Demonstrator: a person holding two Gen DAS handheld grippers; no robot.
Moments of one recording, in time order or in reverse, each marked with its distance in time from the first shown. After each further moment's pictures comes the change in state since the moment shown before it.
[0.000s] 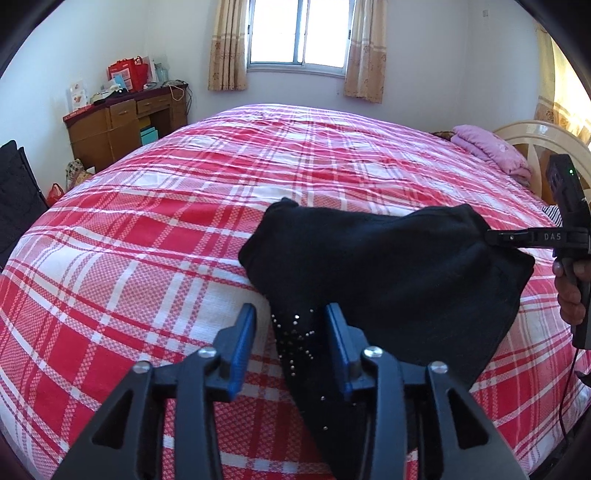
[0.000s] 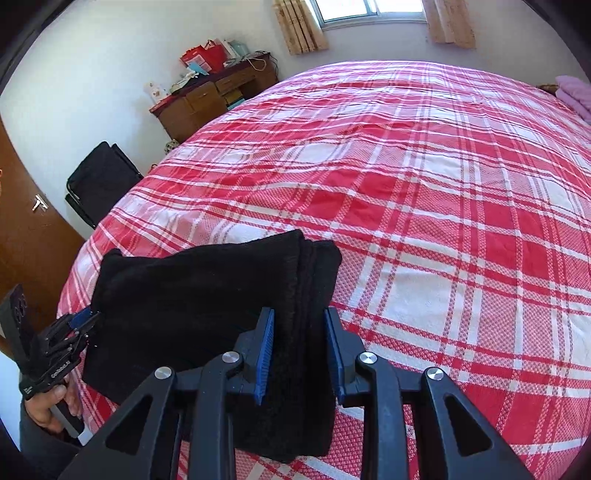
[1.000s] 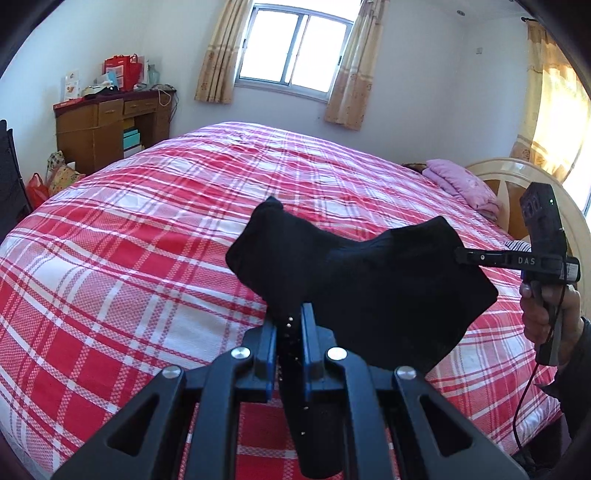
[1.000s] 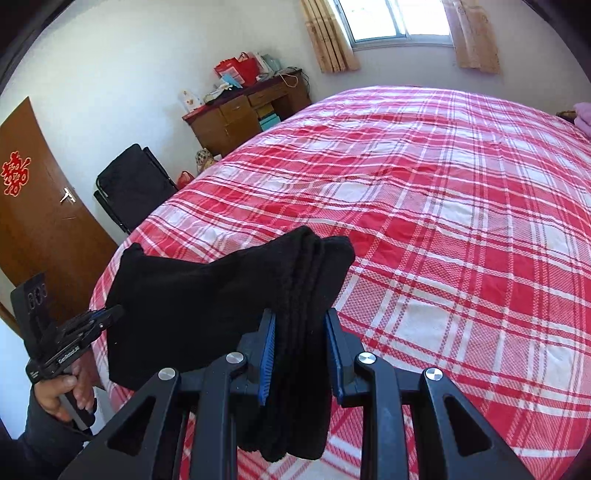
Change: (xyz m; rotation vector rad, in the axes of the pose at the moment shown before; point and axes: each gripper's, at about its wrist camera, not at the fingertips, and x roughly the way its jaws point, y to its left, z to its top) left arm -0.030 -0.004 0.020 -0.079 -0.069 -0.148; right arm -0.049 0.017 0.016 -0.074 -0.061 0.098
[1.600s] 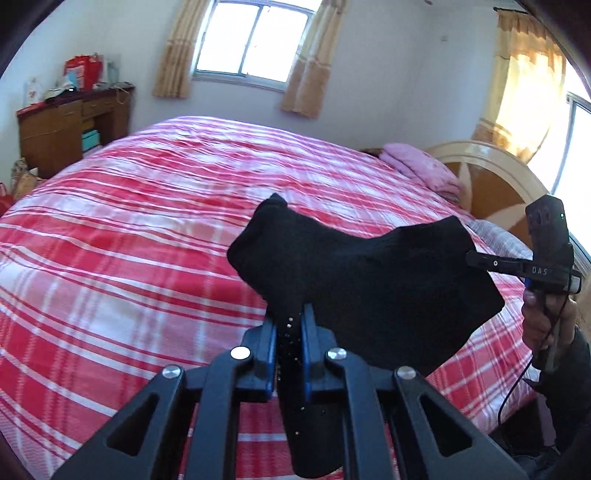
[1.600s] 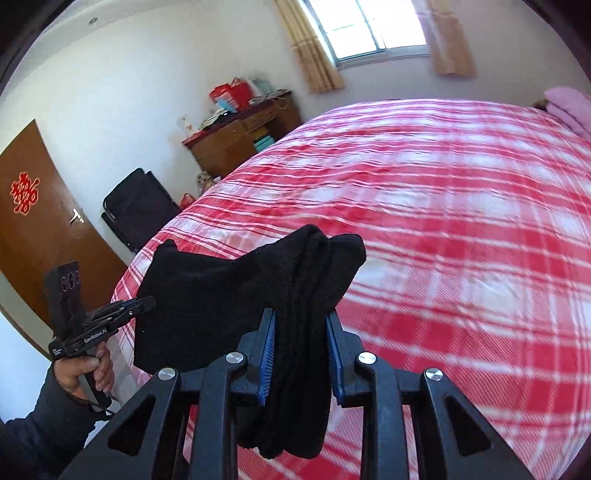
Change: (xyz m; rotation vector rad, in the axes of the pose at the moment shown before) left arm -0.010 -0.056 -0.002 0.049 0.036 -0.138; right arm -0.099 -0.022 -0.054 0.043 -0.086 0.019
